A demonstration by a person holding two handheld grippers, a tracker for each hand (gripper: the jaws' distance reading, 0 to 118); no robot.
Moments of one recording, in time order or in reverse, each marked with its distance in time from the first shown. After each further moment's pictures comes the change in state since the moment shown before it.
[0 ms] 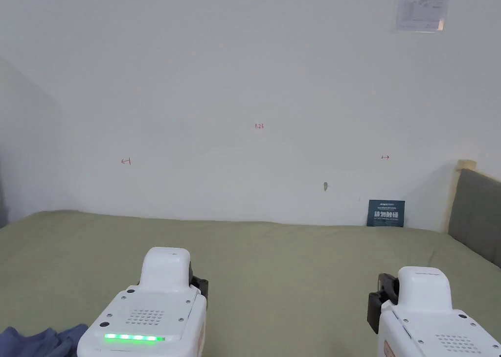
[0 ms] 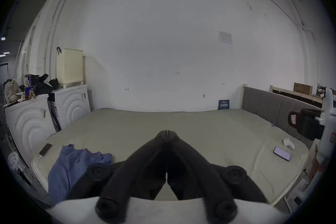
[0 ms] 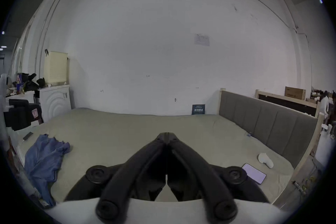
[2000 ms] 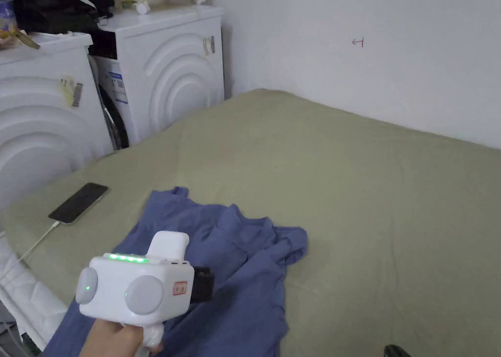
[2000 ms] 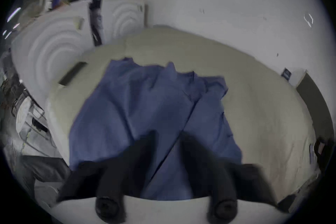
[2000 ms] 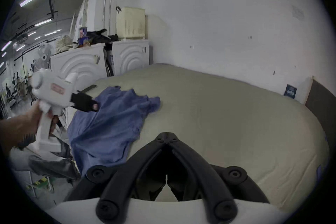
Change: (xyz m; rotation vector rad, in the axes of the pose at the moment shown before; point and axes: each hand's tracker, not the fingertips) left arm -0.352 -0.184 -0.122 -0.740 0.272 0.270; right arm -0.287 -0.137 -0.065 -0.359 0.666 0.149
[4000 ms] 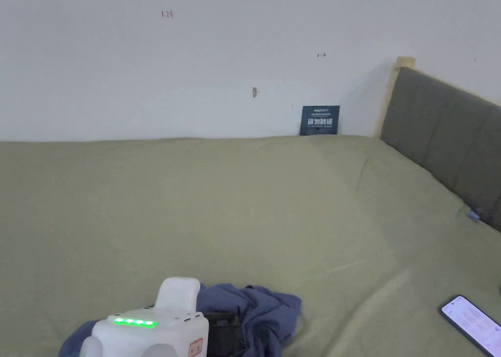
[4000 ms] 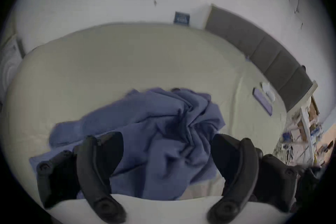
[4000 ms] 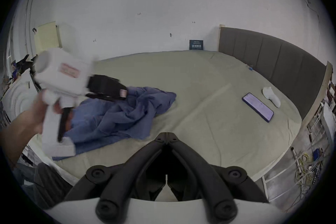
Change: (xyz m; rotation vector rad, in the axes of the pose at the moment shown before) left arm 0.480 -0.094 0.079 0.048 -0.552 -0.450; right arm 0.218 -0.115 0.249 -0.068 -0.589 -0.355
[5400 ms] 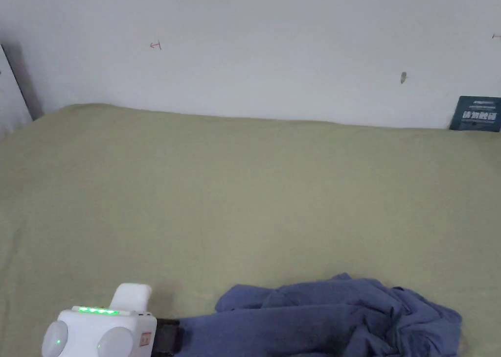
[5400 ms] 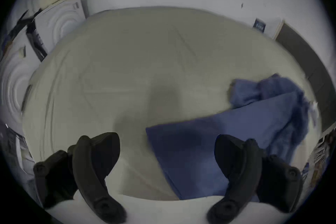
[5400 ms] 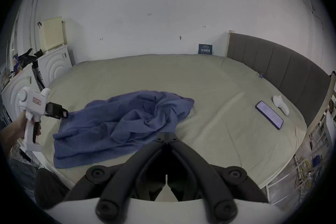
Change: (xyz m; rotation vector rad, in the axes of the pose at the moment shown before) left arm -0.269 -0.069 0.016 -0.247 0.444 0.144; right arm -0.050 0.004 -0.034 -0.010 0.019 0.039
